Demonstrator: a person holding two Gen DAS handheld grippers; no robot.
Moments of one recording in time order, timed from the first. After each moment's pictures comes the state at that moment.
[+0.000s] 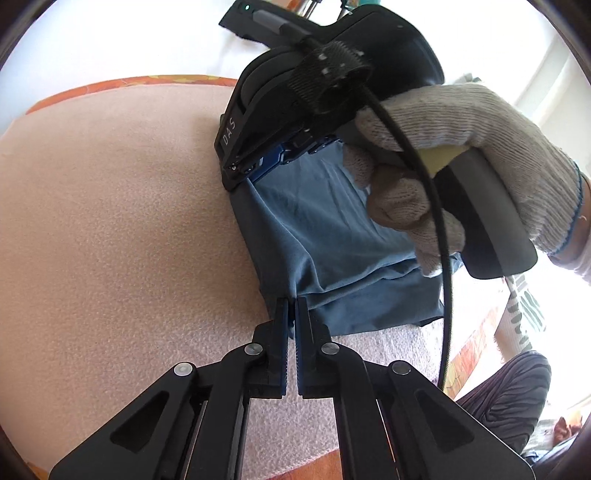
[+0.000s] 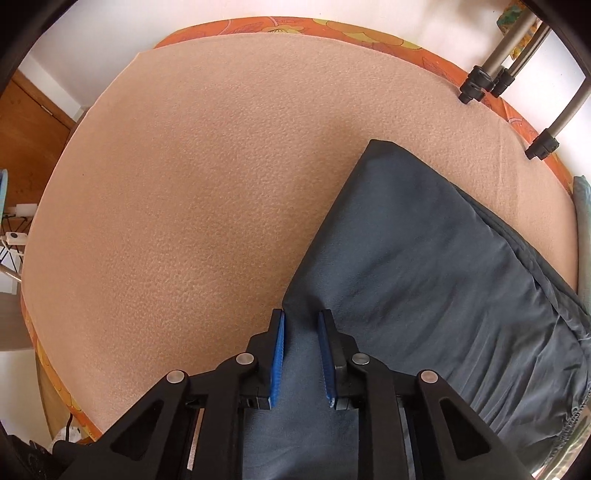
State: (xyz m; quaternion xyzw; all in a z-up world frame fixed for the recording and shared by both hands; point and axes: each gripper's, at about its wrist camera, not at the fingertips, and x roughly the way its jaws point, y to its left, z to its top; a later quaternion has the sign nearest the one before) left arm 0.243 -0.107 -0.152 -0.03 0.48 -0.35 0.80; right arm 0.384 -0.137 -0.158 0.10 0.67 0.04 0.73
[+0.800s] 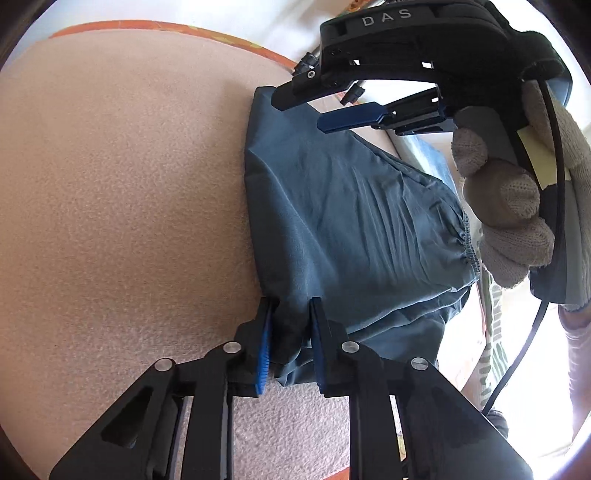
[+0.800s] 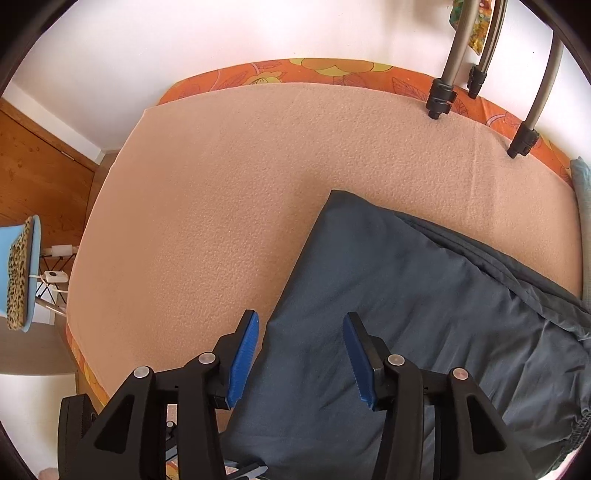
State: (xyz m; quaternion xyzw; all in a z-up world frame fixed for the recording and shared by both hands) left arm 0.278 -0.135 -0.187 -0.14 0.55 -0.31 0.76; right arm 0.376 -0.219 -0.110 0.18 0.64 0.05 0.75
